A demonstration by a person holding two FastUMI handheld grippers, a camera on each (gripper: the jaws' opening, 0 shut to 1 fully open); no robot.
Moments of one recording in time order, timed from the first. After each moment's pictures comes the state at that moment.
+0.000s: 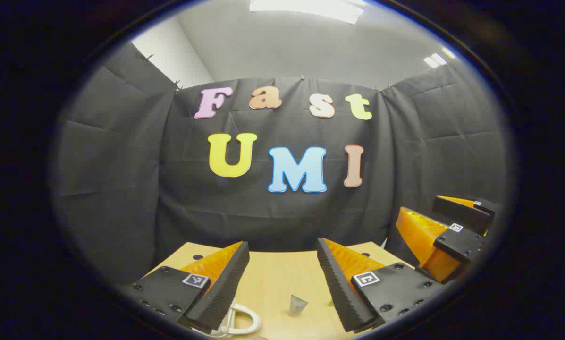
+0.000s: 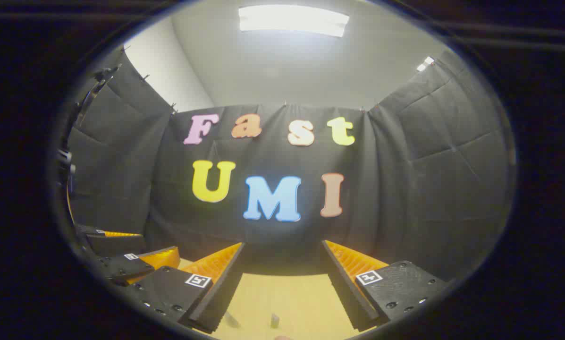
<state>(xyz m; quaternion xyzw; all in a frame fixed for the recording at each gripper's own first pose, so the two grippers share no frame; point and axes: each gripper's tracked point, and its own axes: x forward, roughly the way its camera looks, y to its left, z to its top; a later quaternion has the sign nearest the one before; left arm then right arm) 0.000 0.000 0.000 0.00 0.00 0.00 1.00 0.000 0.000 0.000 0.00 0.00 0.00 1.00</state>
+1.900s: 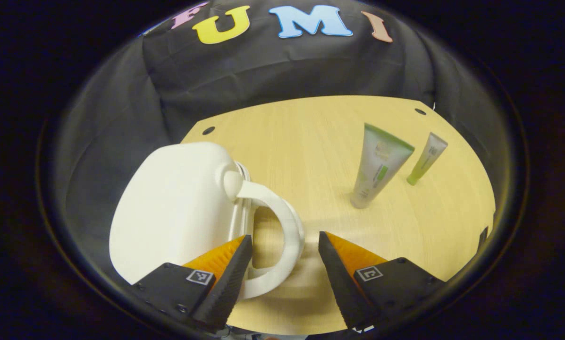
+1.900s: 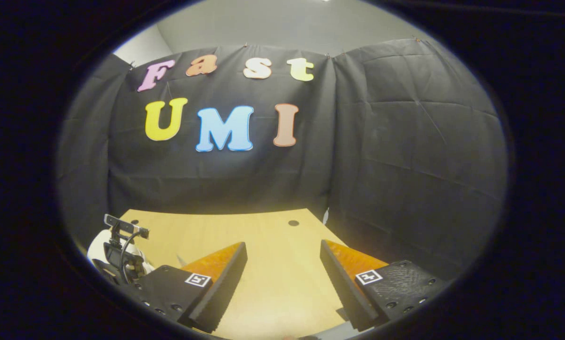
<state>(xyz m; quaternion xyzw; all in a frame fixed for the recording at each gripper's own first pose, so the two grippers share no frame) 0.035 0.095 -0.382 0.07 0.43 0.10 0.89 -0.055 -0.086 -0.096 0.01 0.20 -0.13 0.97</state>
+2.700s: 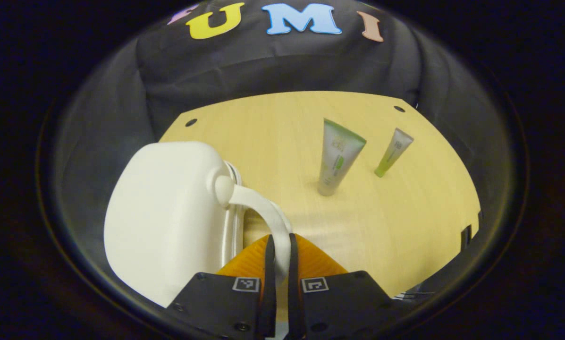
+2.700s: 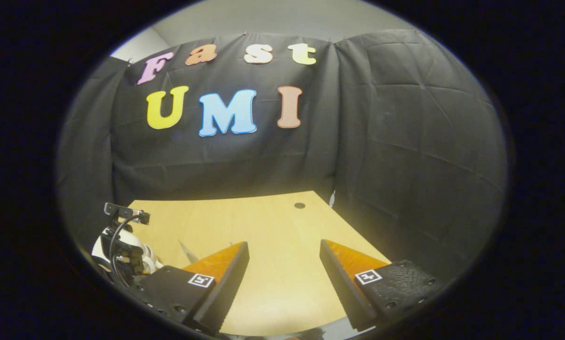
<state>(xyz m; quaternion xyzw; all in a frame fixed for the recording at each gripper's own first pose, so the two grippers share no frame) 0.031 0.055 -0.347 0.00 0.46 0.03 0.89 -0.054 -0.066 -0.123 0.04 0.24 -0.11 0.96</state>
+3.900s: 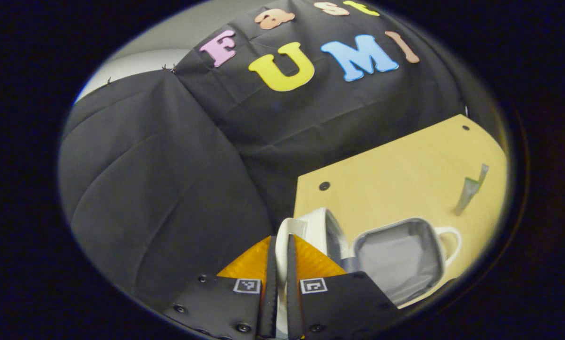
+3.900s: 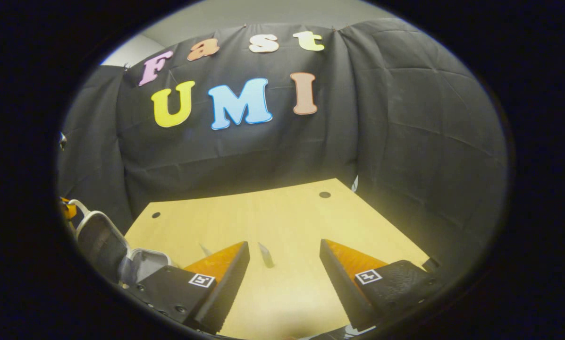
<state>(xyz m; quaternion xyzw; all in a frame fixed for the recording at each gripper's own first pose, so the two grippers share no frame) 0.038 0.430 -0.082 0.25 0.30 0.22 0.89 -0.012 -0.019 -0.152 0.09 0.26 -0.07 0.96</state>
